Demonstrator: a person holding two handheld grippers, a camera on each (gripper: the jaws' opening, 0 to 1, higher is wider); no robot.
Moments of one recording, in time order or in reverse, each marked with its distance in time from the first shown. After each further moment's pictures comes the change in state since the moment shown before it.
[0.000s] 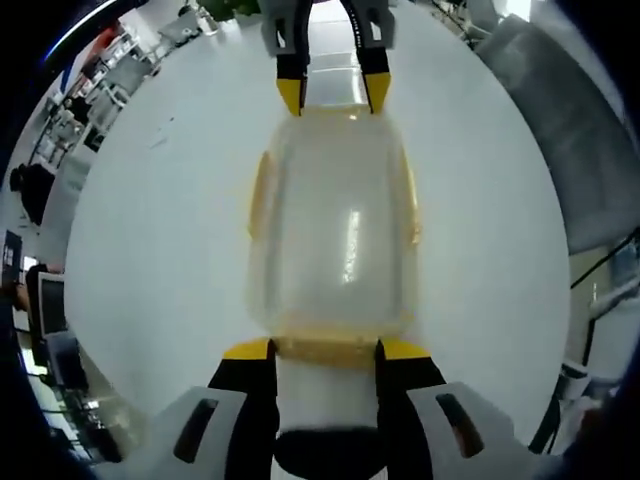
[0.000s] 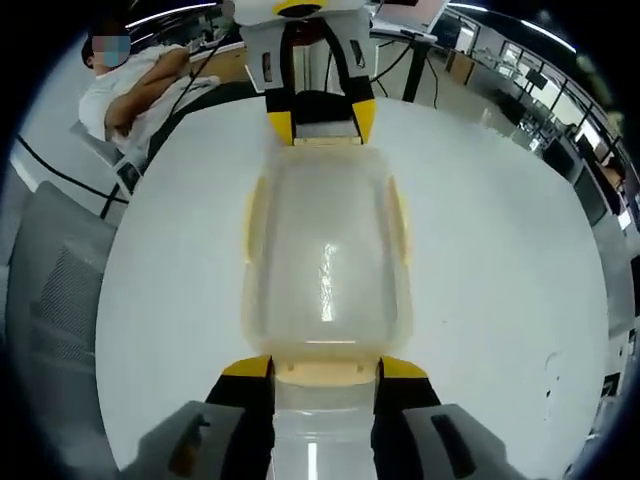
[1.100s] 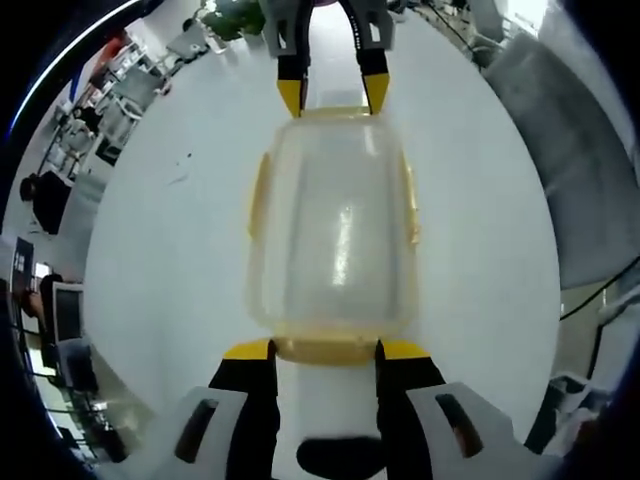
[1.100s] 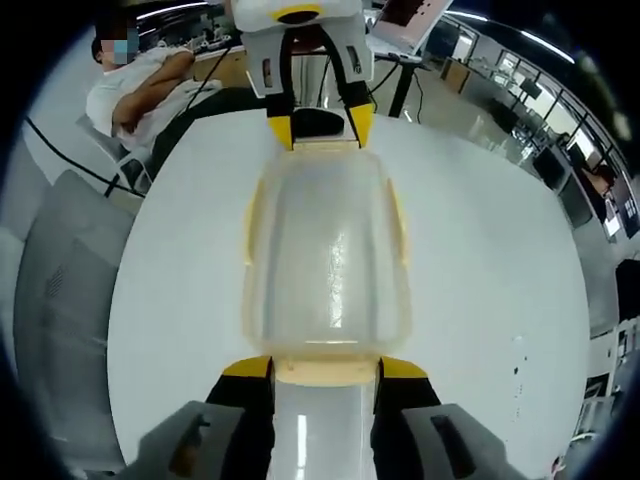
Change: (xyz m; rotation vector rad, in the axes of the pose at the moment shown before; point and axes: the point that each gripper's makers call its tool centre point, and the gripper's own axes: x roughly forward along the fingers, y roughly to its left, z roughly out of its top) left arm -0.027 0.010 0.054 0.001 -0.033 0.052; right arm -0.058 -0.007 -0.024 -0.024 -0.003 -0.052
